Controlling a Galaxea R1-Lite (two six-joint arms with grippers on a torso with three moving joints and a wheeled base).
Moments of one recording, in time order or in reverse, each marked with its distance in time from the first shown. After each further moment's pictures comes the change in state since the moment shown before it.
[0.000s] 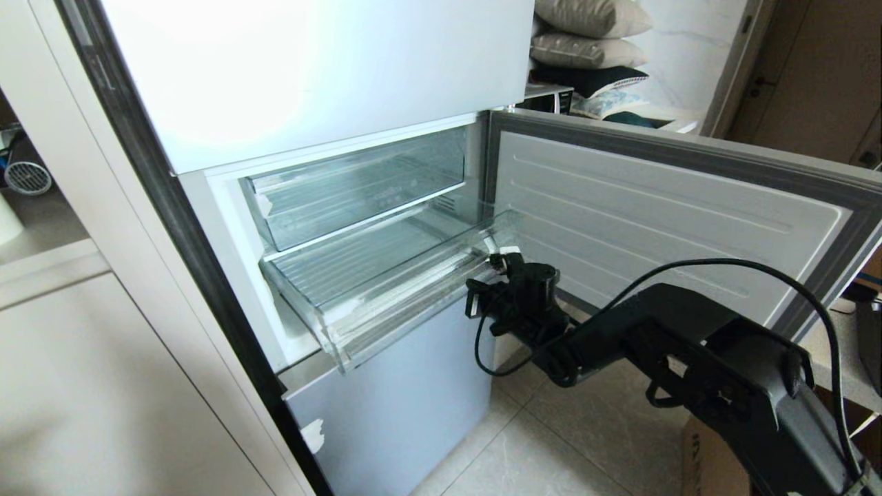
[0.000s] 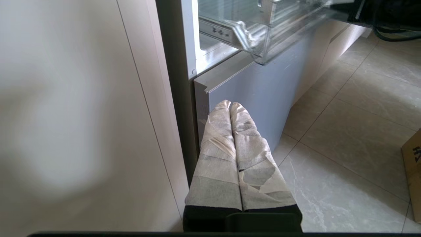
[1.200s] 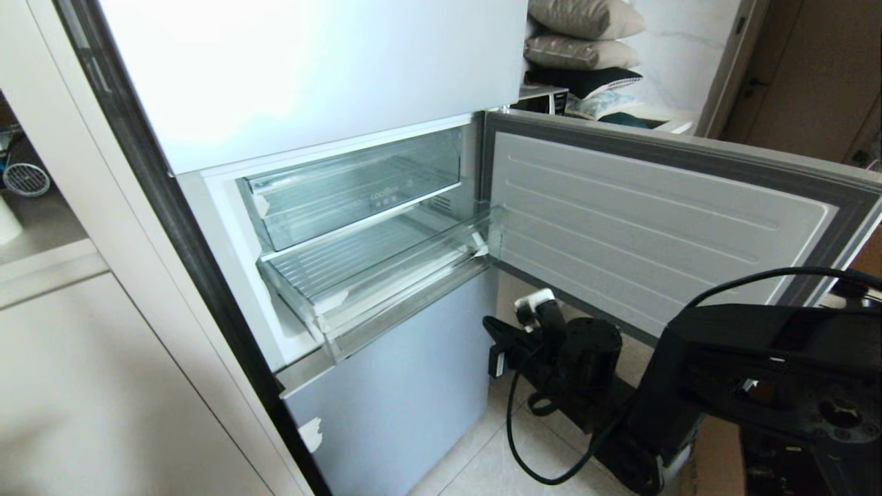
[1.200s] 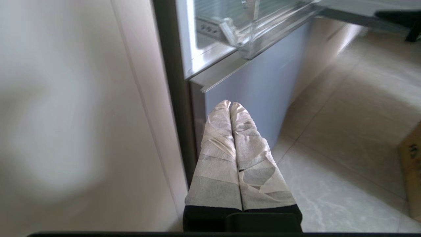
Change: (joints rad) left arm 0.000 0.000 0.000 0.000 0.000 0.000; right arm 0.098 -0.247 0.781 -0.567 -0.031 -0.148
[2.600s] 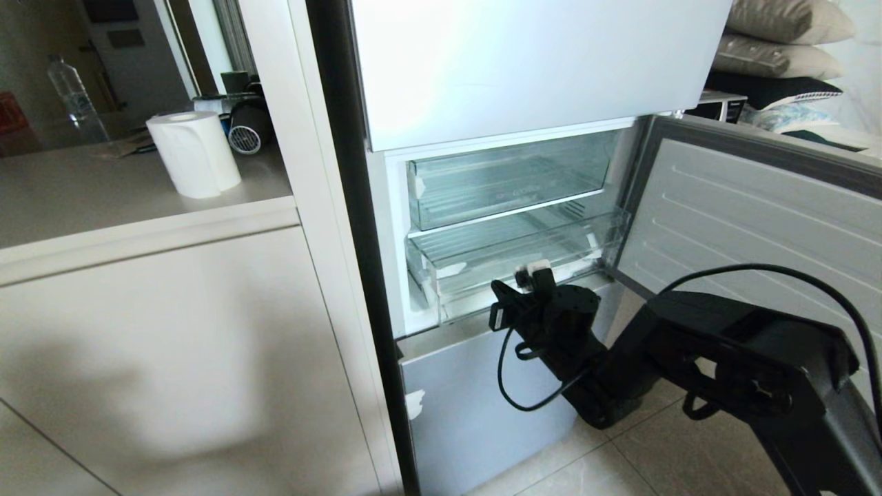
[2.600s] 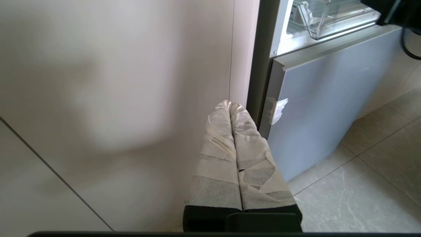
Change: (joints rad) left arm 0.000 0.000 0.000 0.000 0.000 0.000; right arm -0.111 0.165 -0.425 0.145 -0.036 -0.007
